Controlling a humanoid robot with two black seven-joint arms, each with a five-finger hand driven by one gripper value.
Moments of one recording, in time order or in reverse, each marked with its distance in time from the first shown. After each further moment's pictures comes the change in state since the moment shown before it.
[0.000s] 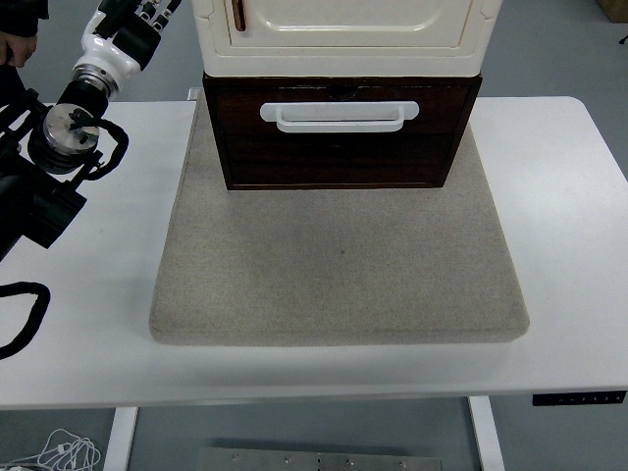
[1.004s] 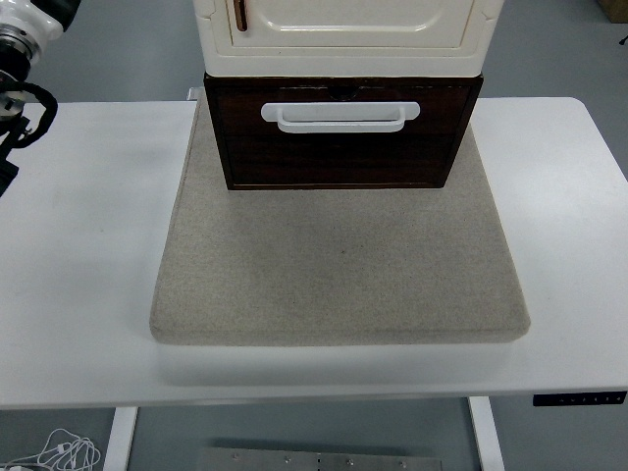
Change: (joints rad) left arm -0.094 0.171 0.002 0.044 0.014 -0.009 0.006; right arm 0.000 0.000 0.000 0.000 0.000 0.000 0.000
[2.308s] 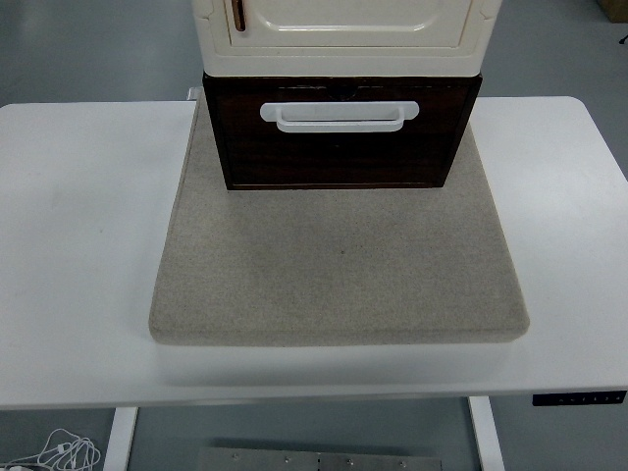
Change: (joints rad) left arm -0.606 0.203 0.492 -0.721 0.308 0.024 0.010; right arm 0.000 0.000 0.000 0.000 0.000 0.000 0.000
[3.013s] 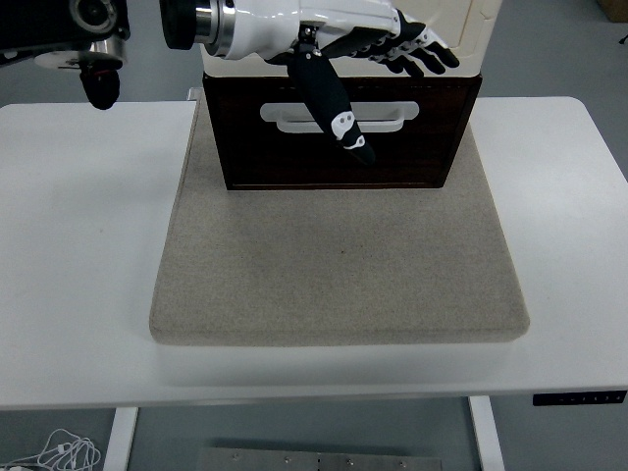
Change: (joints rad) left arm -0.196 -0.035 0.662 -0.301 0.263 -0.003 0.086; right arm 0.000 0.000 0.000 0.000 0.000 0.000 0.000
